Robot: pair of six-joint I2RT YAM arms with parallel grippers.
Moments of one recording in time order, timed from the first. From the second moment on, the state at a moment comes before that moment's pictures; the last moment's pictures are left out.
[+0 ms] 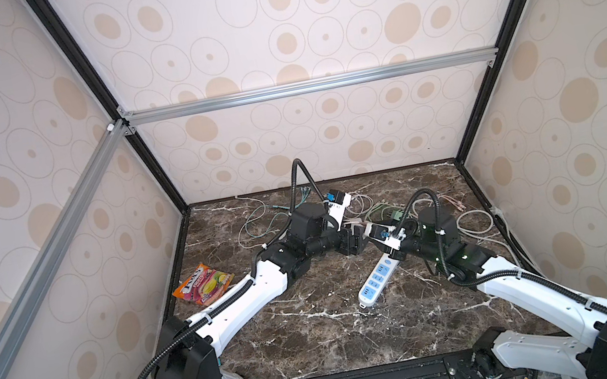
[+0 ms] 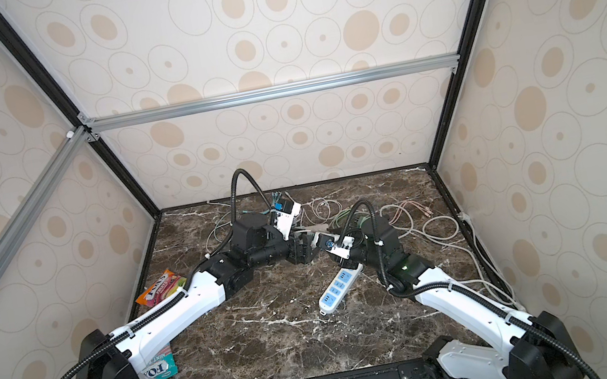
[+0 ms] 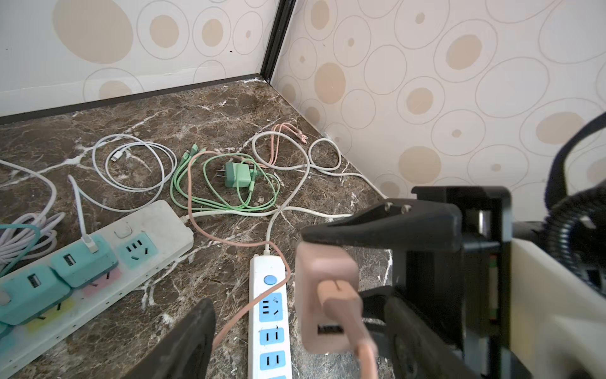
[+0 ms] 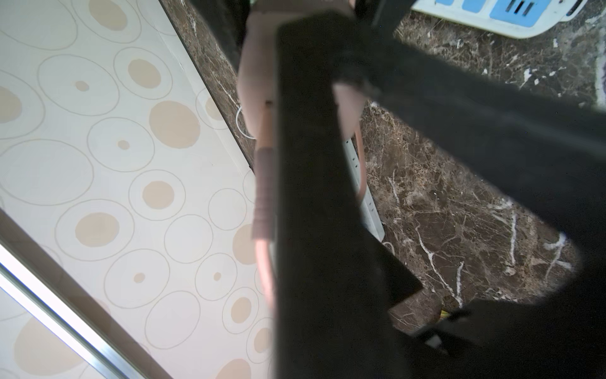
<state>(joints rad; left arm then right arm) -0.73 1.49 1.20 -0.12 0.33 -0.33 0.54 1.09 0.75 0.02 -0.20 -0.74</state>
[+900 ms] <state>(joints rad) -0.69 1.49 1.20 -0.16 0.25 -0.34 0.45 1.12 0.83 -0.10 -0.17 -0.38</state>
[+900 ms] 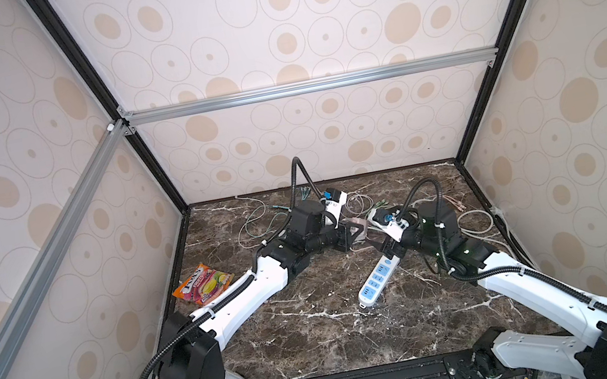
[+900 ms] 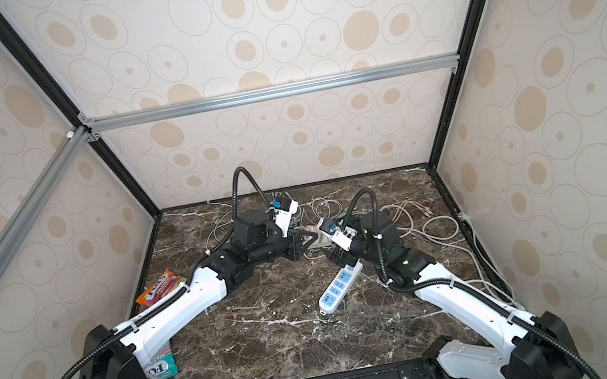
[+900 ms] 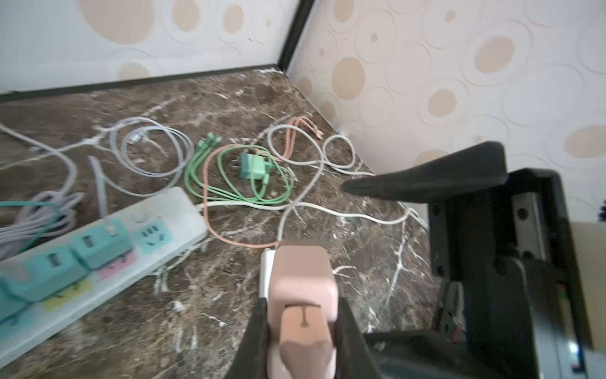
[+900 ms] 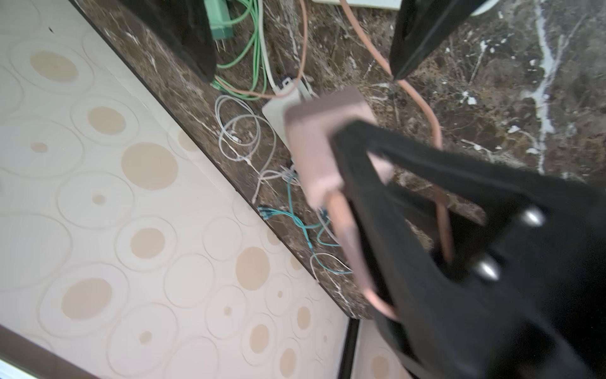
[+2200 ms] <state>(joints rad) -0.69 1.55 1.21 -0.20 0.27 -0.24 0.35 1.33 0.67 -0.35 -0.11 0.76</state>
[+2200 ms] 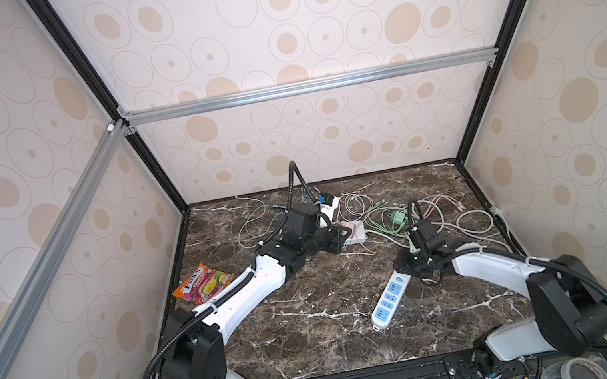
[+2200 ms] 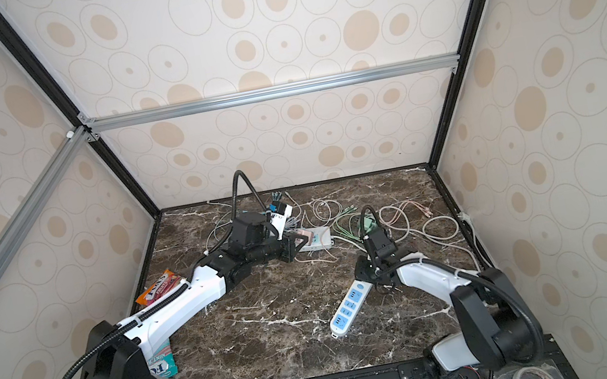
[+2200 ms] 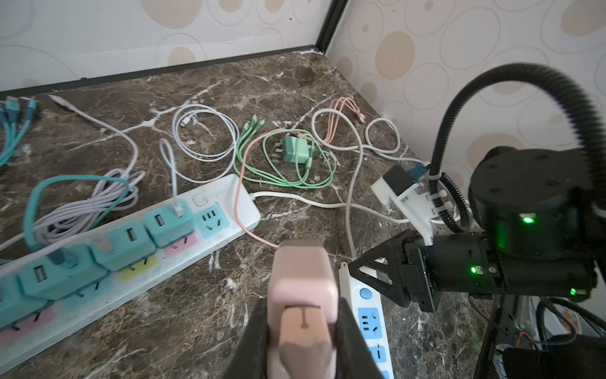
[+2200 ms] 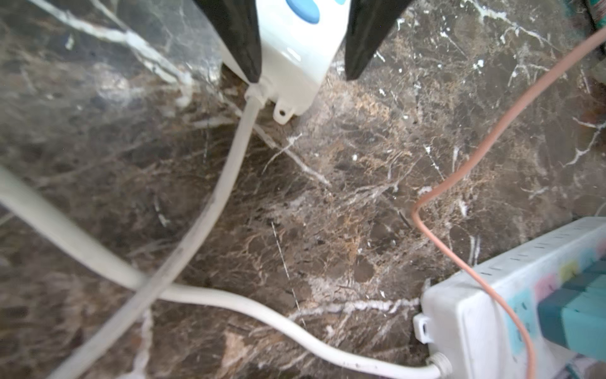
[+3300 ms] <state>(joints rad) -0.73 1.33 1.44 -0.22 0.55 -0.11 0.15 2.01 1.26 0.07 -0.40 1.17</state>
